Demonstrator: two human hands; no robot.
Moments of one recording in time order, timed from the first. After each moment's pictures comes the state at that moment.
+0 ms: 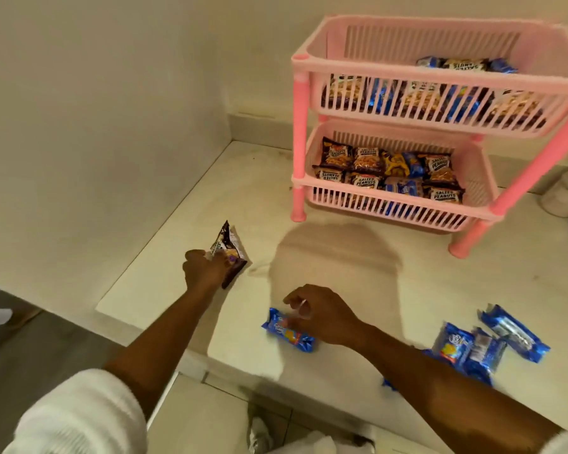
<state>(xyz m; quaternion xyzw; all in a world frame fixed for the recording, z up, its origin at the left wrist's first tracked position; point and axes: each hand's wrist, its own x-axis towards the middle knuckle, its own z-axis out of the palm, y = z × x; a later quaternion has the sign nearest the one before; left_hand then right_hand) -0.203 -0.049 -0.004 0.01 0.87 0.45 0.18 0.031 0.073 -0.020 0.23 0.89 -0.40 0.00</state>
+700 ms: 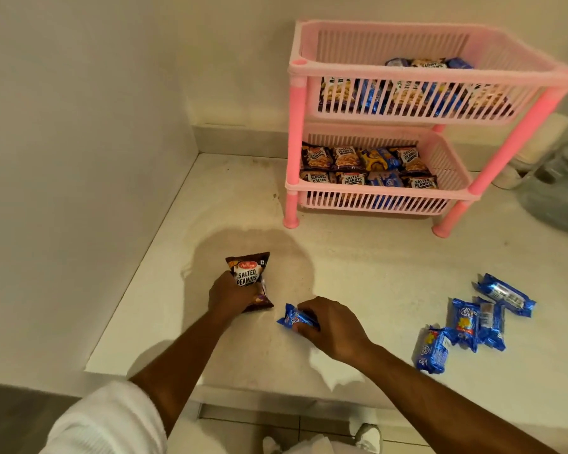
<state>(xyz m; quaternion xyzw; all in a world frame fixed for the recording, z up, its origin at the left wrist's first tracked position) -0.231 -0.038 -0.039 0.23 0.85 0.34 0.33 0.001 0.020 -0.034 0.38 0.88 -0.28 -0.03</state>
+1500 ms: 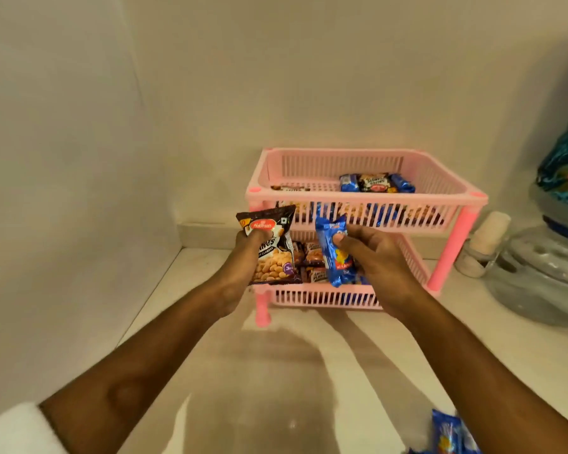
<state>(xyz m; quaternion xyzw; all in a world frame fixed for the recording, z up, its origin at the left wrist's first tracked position) -0.177 0.088 0.218 0.37 0.60 0.57 0.43 0.033 0.172 0.227 0.33 0.63 -0.57 -0.40</state>
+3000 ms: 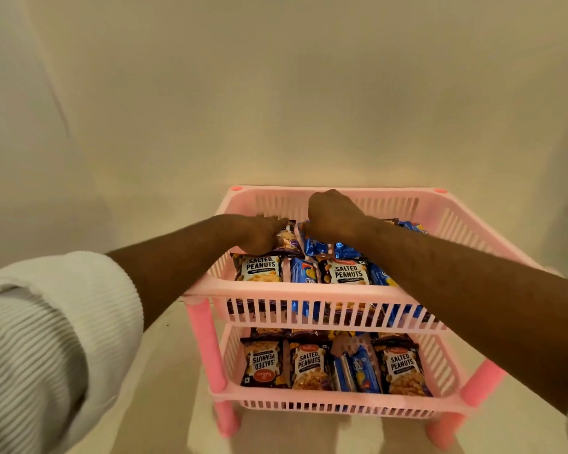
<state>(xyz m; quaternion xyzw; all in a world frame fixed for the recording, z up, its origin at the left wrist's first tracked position) -0.254 0.382 0.276 0.66 0.73 -0.09 0.11 -0.099 0.439 0.291 0.42 0.90 -0.02 -0.10</state>
